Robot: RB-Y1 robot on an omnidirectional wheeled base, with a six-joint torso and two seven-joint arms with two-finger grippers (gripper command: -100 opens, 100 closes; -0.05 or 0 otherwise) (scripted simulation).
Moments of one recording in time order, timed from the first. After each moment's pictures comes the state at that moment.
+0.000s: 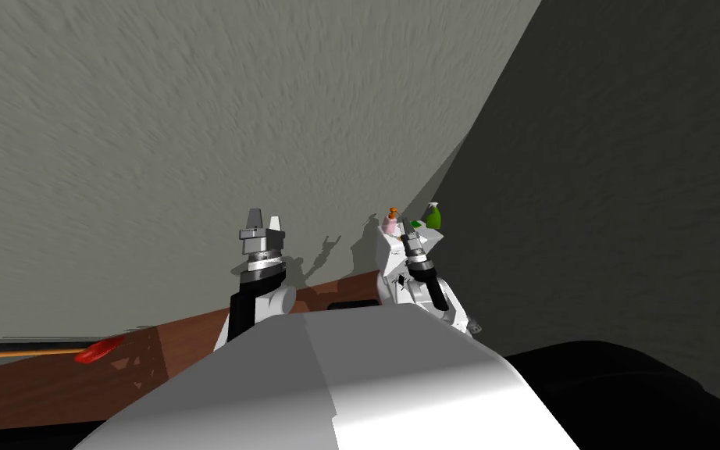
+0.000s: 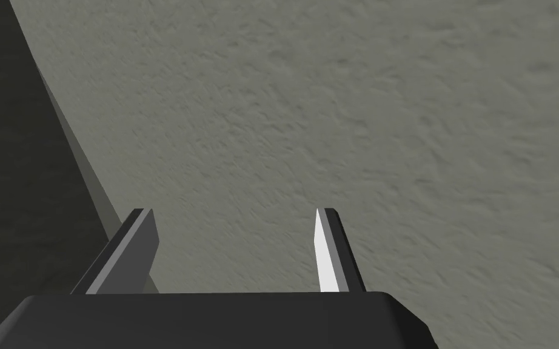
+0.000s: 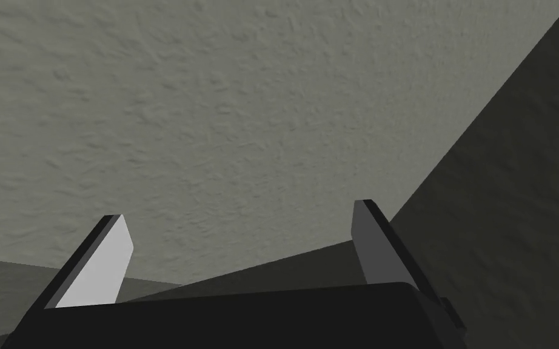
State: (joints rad) left arm 0.46 -0.04 -0.03 -2.40 0.02 -0.36 -0.11; right arm 0.42 -0.25 0.02 -2.23 0.10 -0.42 0.11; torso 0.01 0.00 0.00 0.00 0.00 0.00
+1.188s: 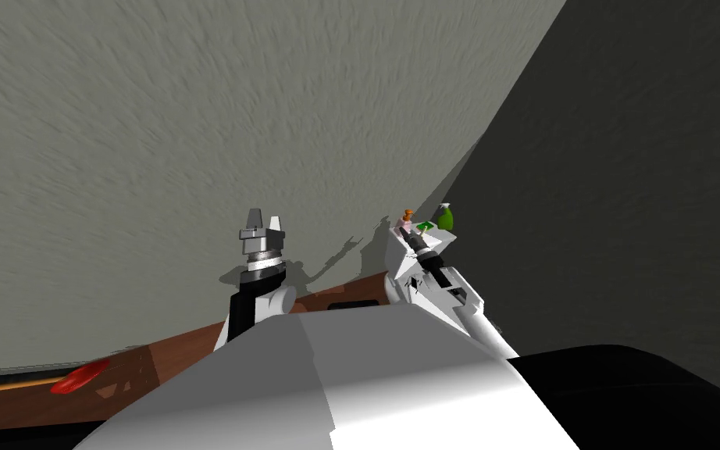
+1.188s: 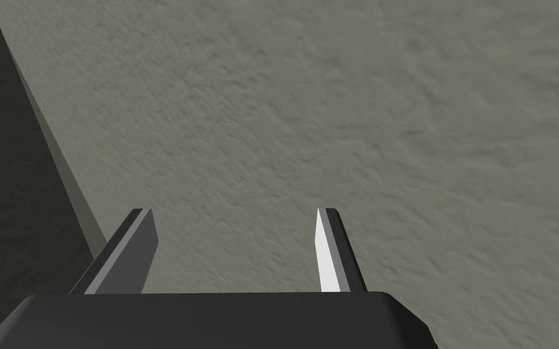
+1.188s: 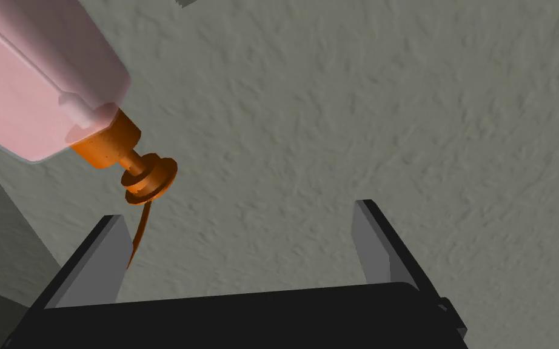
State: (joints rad) left arm 0.46 -0.04 -0.03 -2.40 0.02 -0.36 -0.11; right arm 0.32 -0.55 -0.09 -1.99 0.32 -0.13 0.25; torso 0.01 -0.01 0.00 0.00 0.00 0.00
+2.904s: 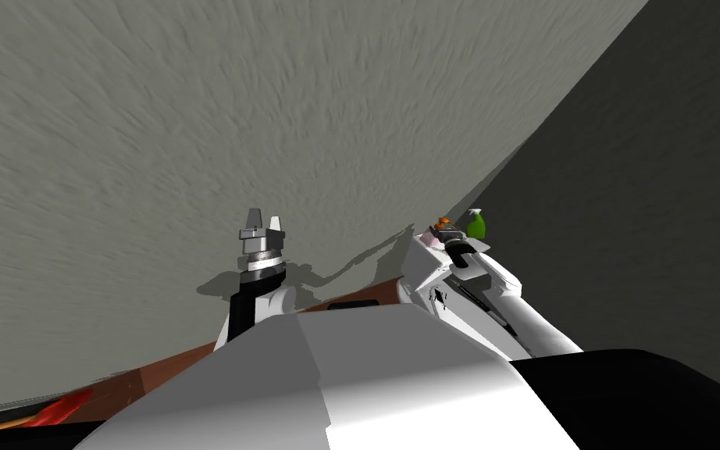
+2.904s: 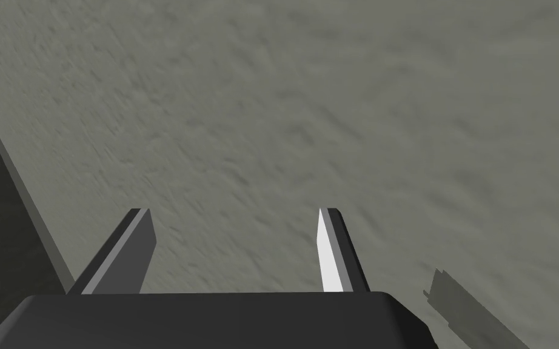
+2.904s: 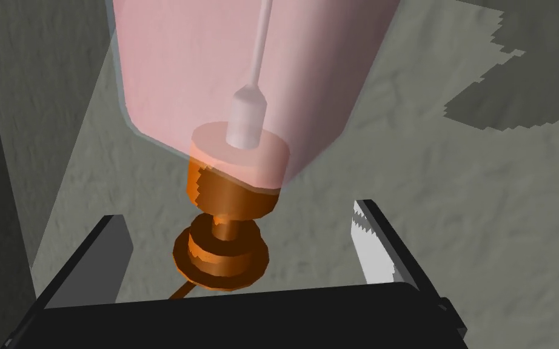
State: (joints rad) left arm 0.46 -0.04 -0.03 -2.40 0.02 -0.36 -0.11; right arm 0.25 -0.86 -0.23 -1.75 0.48 0.27 0.46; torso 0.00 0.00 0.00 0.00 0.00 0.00
